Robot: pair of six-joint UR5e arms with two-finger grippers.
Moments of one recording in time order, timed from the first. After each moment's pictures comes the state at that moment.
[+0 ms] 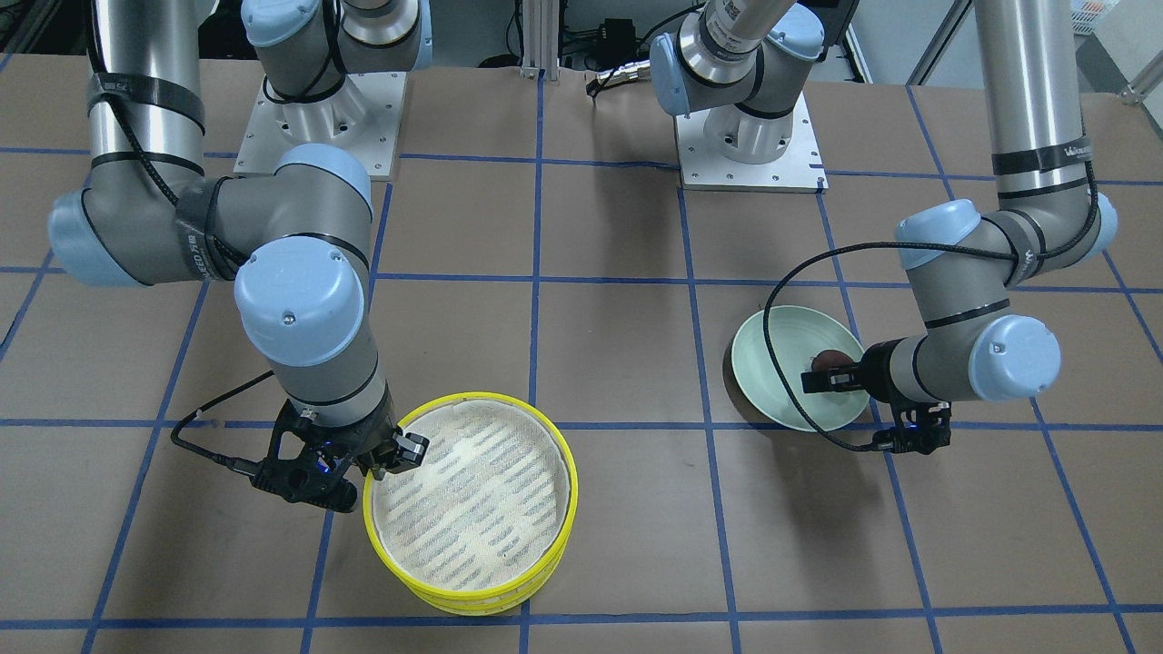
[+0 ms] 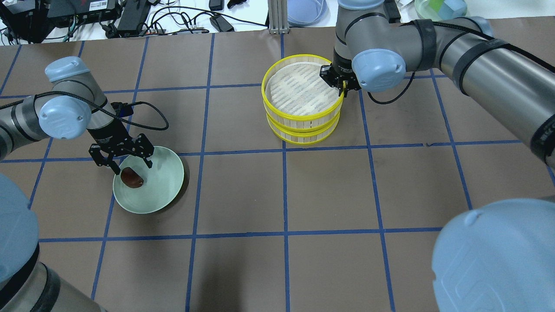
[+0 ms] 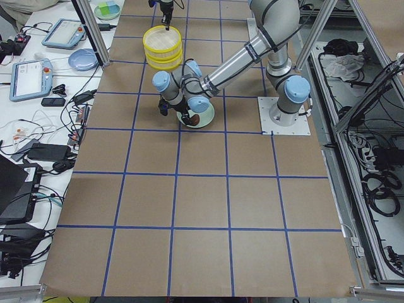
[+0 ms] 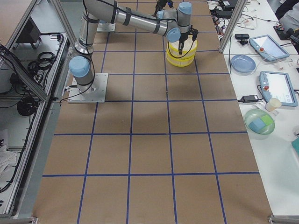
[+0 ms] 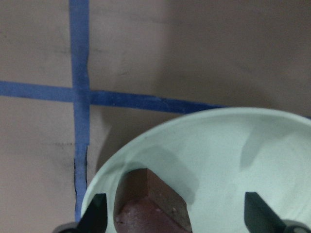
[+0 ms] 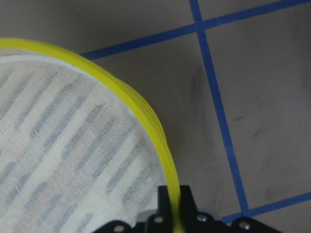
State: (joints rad) left arm -1.24 -2.00 -1.80 -1.30 1.61 0.17; right arm 1.70 -1.11 1.50 -2.04 -1.63 0.39
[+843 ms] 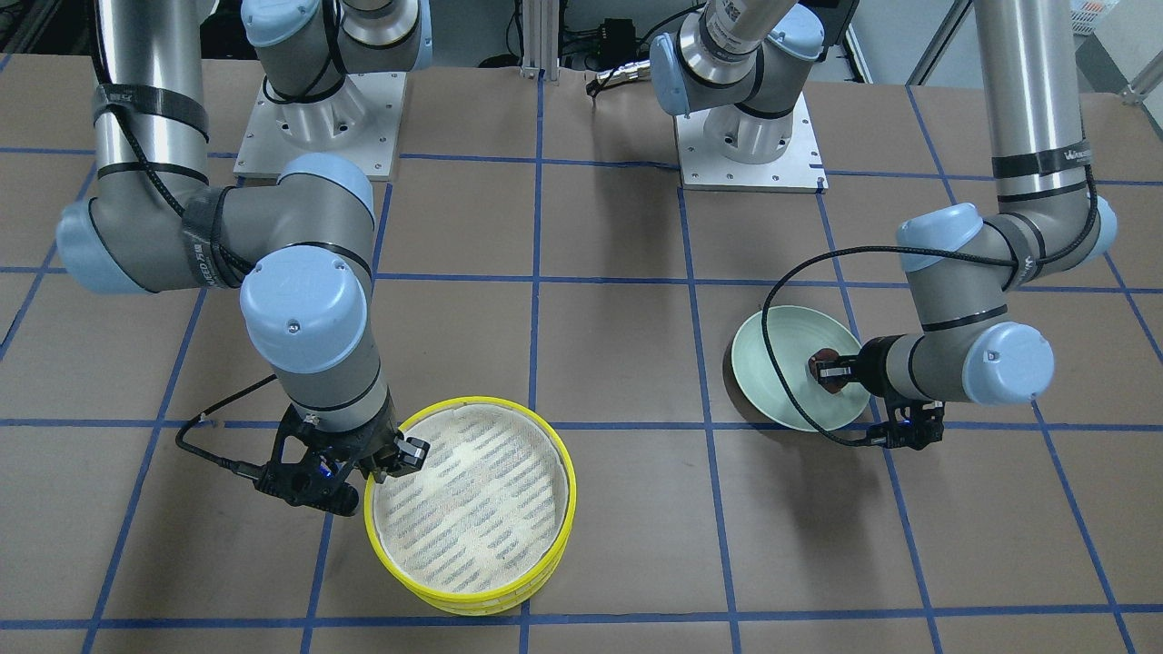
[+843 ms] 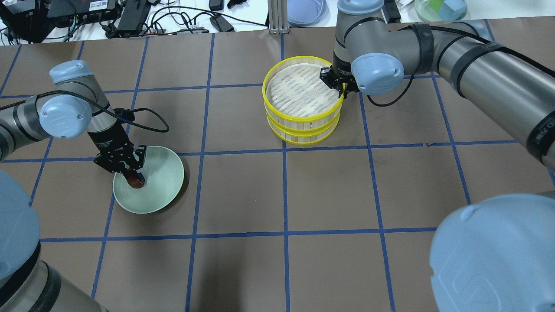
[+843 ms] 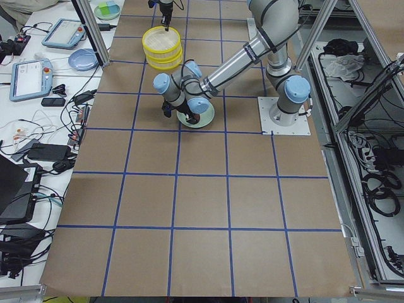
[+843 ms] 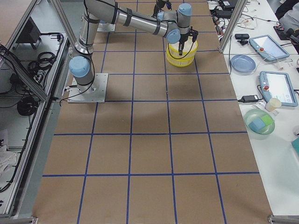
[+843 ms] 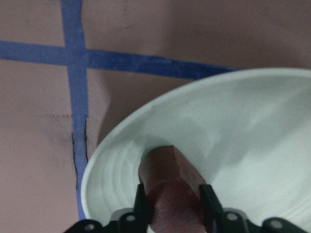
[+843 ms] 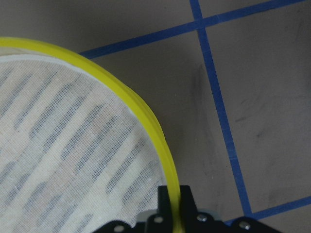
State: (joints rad) left arm -1.24 -2.01 -1.79 -1.36 1.63 0.17; right arm 1.70 -1.10 1.51 -2.06 -1.63 0.40
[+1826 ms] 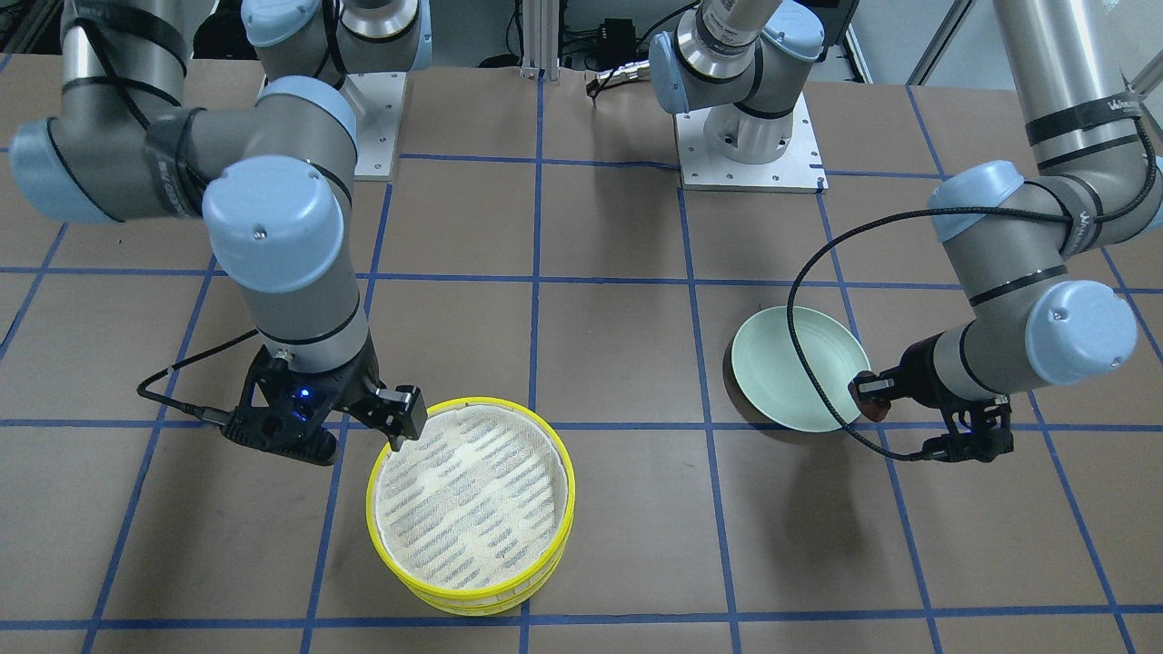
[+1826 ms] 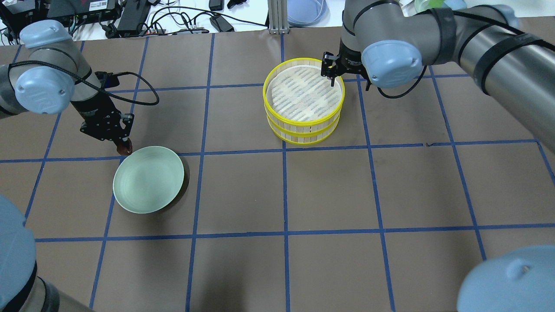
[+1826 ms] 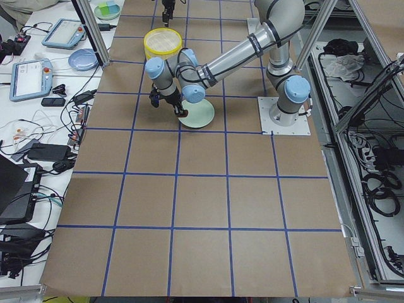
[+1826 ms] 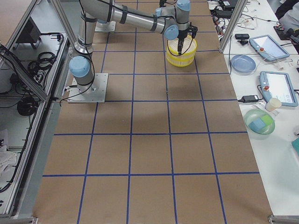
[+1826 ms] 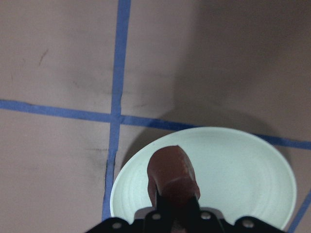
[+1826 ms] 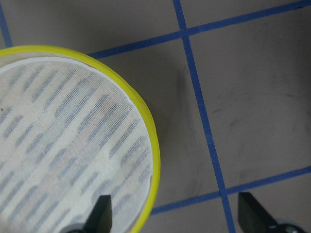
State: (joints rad) left arm -1.27 -1.94 -1.65 -1.35 1.61 0.11; right arm 1.70 -1.23 1.51 -1.95 -1.64 0.35
